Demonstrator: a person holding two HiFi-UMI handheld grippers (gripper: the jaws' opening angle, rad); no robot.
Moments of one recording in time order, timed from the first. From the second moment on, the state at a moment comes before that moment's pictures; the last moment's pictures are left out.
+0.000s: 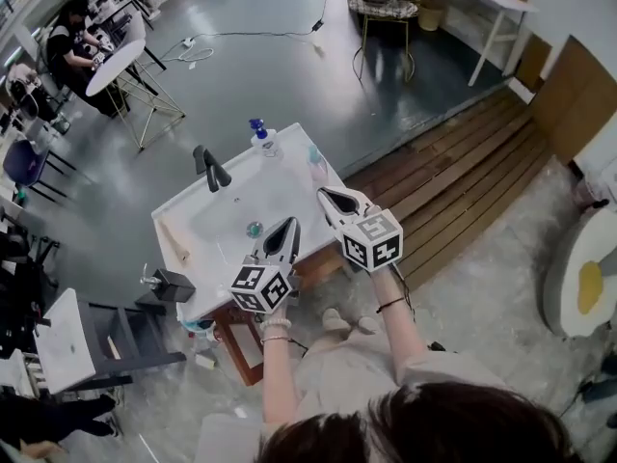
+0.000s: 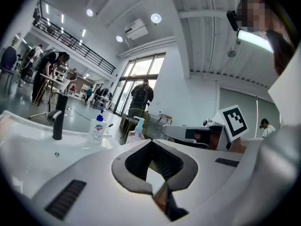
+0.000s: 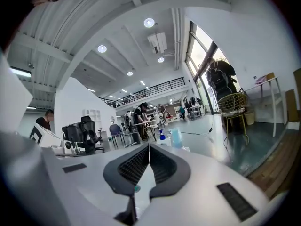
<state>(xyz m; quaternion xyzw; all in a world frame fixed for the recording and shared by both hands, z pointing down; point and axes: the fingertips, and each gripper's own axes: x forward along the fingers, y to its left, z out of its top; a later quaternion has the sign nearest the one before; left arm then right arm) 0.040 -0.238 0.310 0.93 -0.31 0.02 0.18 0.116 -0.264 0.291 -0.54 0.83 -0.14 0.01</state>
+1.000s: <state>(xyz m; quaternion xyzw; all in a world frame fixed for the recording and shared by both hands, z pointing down) 0.039 -0.269 0.327 0.95 -0.22 0.01 0.21 0.145 -0.296 0.317 -0.66 0.74 -0.12 -0.04</state>
